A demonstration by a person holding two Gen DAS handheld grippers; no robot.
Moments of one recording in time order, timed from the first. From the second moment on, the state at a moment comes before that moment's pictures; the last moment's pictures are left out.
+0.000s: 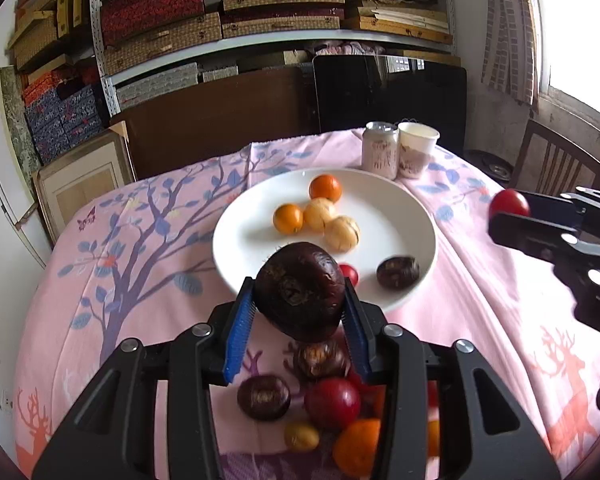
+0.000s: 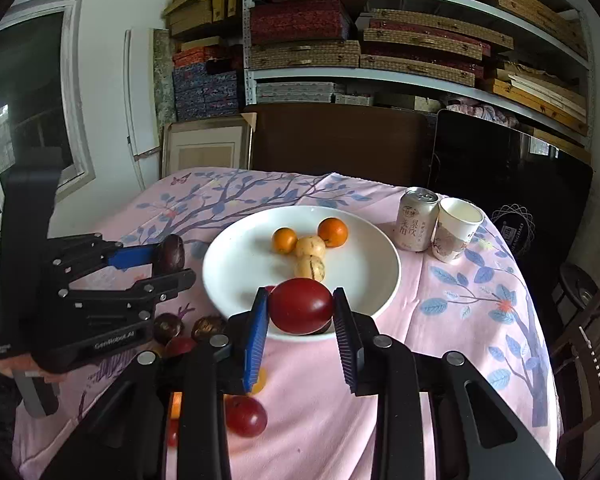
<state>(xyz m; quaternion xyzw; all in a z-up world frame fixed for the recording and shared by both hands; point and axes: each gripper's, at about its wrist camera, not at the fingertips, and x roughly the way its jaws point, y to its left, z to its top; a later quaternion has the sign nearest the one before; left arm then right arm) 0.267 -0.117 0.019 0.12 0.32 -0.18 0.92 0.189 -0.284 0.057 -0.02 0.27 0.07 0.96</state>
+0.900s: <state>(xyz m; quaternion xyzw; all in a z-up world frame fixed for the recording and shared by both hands) 0.347 -0.152 -0.037 0.12 0.34 -0.19 0.91 0.288 -0.295 -0.010 0.03 0.34 0.05 0.94</state>
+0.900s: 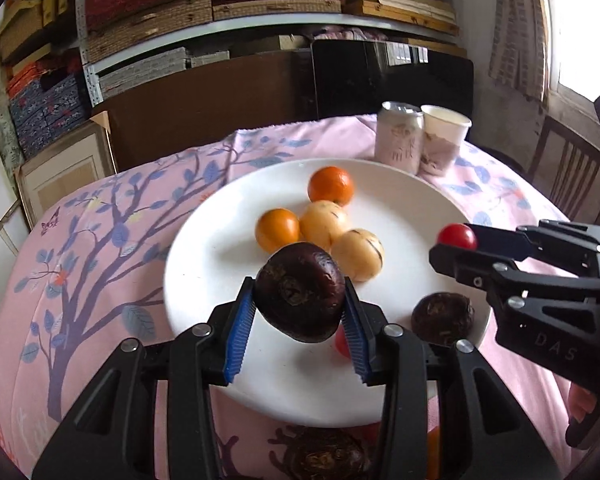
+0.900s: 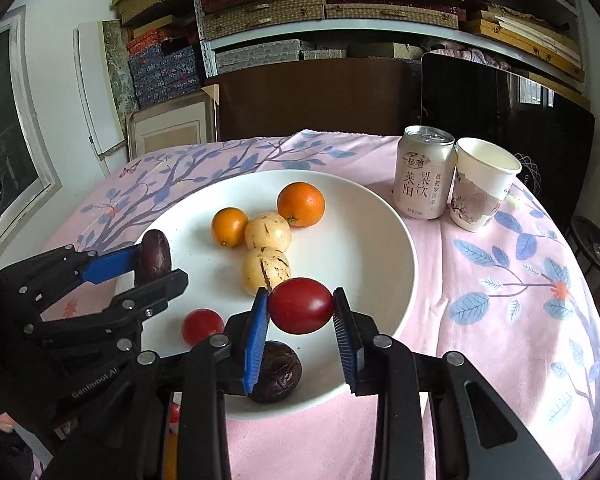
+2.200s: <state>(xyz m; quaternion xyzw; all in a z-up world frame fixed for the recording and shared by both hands) 0.243 -0.066 -0.062 0.10 0.40 -0.27 0.87 0.119 -0.223 -0.040 -0.03 0.40 0.18 0.90</state>
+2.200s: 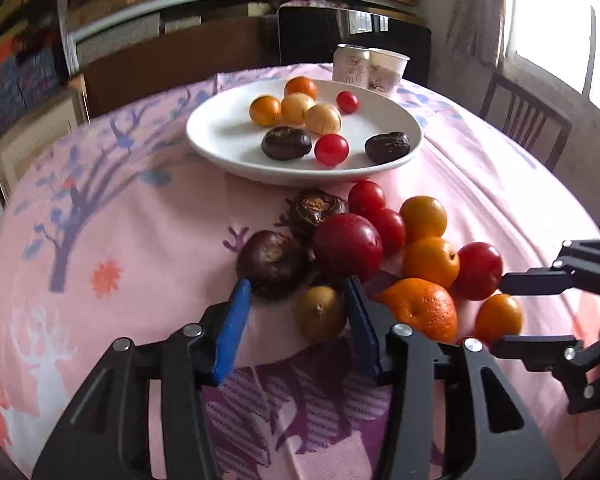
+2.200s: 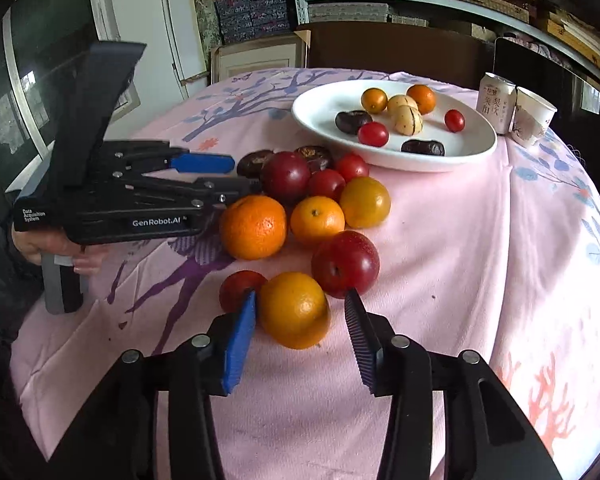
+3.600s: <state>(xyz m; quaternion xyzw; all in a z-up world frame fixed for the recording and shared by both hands) 0.271 -0.066 -0.054 0.20 0.35 -0.17 0.90 0.146 -0.250 -0.032 -0.10 0.39 0.18 0.90</state>
